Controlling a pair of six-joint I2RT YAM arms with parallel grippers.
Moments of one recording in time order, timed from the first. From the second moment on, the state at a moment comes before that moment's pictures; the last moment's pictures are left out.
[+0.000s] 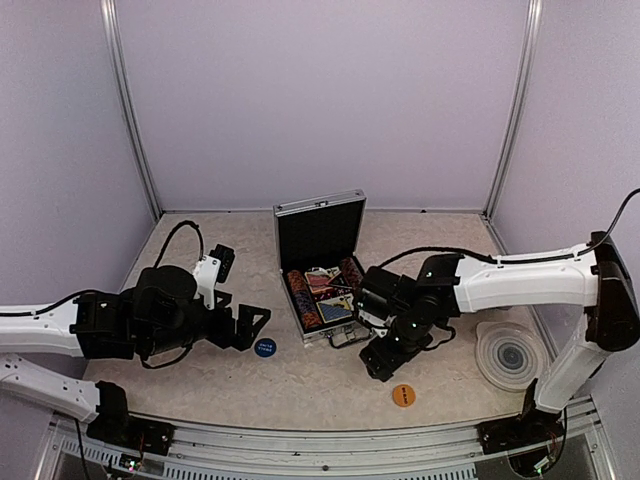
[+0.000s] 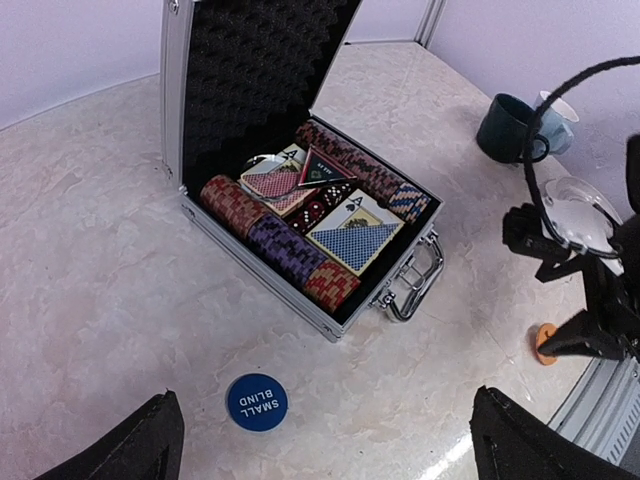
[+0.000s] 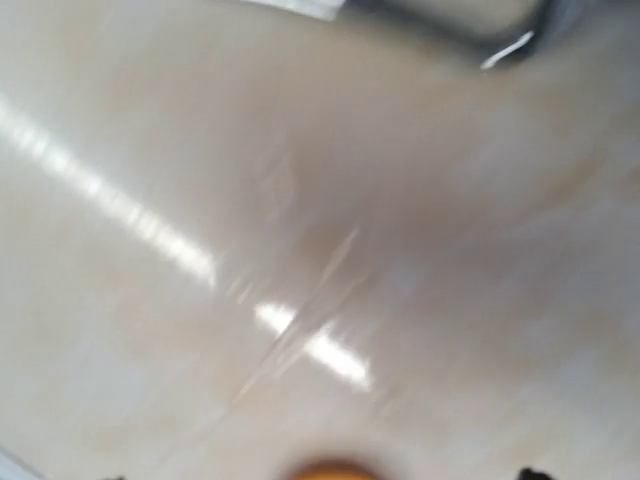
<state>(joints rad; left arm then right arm) -1.16 0.98 0.69 -0.26 -0.43 -0.47 1.07 1.64 1.17 -0.90 0.06 0.41</state>
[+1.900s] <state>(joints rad) -1.19 0.94 0.69 -0.25 -0.45 -0.46 1.27 1.69 0.97 -0.82 0.04 0.67</state>
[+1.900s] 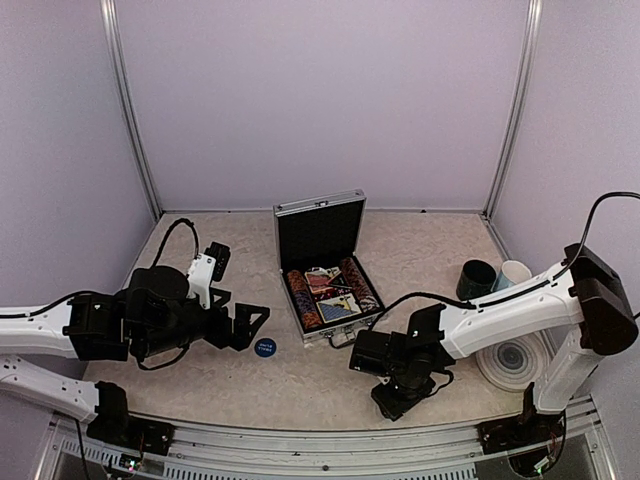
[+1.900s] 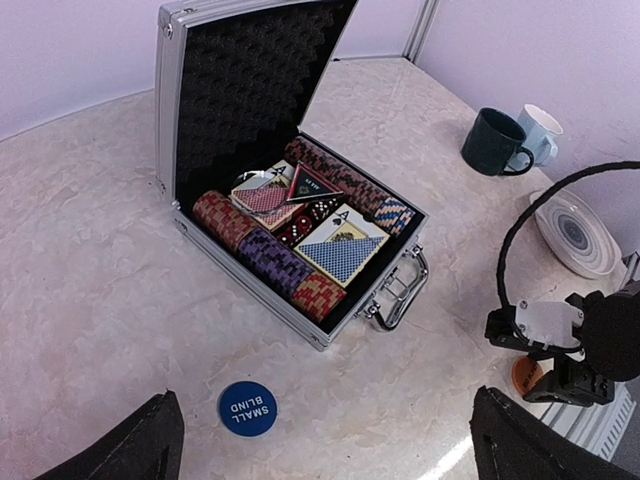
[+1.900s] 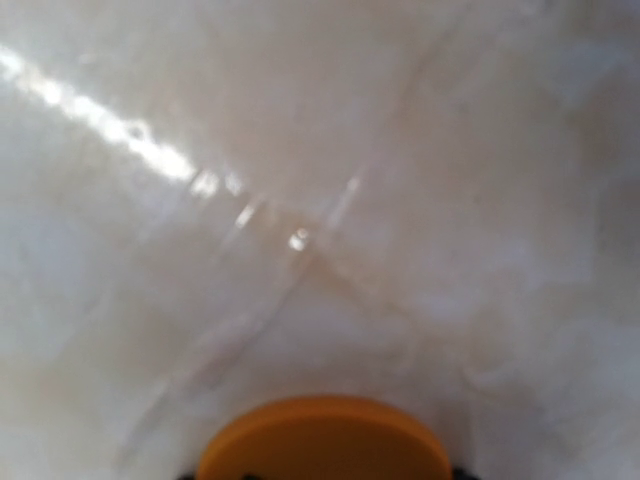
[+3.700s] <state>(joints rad) -1.18 0.97 0.54 -0.19 -0.47 -0.59 0.96 2.14 1.76 -0.78 0.18 0.21</state>
